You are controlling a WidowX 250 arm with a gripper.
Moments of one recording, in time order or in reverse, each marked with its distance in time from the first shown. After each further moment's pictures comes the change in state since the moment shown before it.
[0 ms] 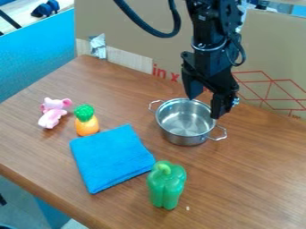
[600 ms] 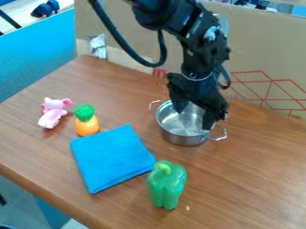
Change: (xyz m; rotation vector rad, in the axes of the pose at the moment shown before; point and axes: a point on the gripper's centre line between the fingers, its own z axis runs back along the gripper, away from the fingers) arm -0.008 0.011 -0.033 0.123 -0.089 0.234
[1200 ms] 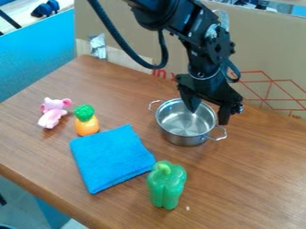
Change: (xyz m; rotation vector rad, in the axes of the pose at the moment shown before) arm 0.014 0.002 -0.001 -0.075 -0.083 0.133
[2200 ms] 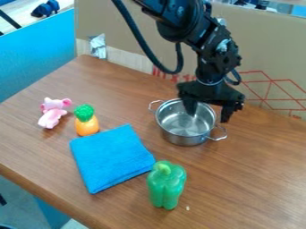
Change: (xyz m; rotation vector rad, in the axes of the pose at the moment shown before) arm 0.012 0.003 -0.034 0.082 0.021 0.242
